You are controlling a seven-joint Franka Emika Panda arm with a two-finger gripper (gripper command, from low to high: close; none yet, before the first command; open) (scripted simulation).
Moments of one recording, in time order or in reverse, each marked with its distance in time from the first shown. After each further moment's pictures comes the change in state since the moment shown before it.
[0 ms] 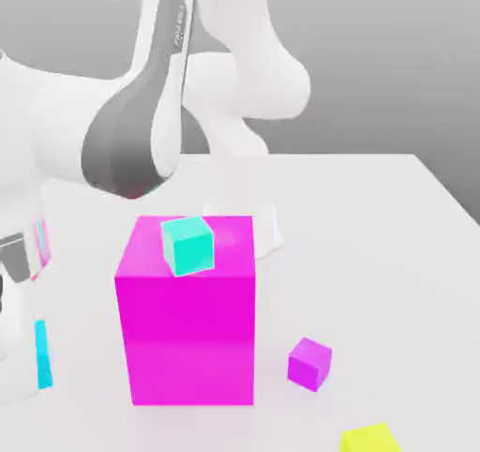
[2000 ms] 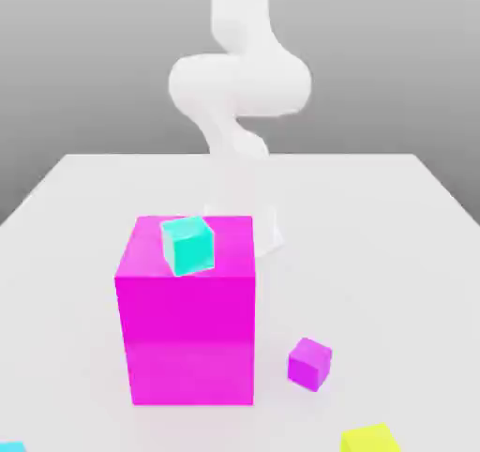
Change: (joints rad) arm 0.289 -0.848 0.030 -0.088 0.052 -0.008 -0.705
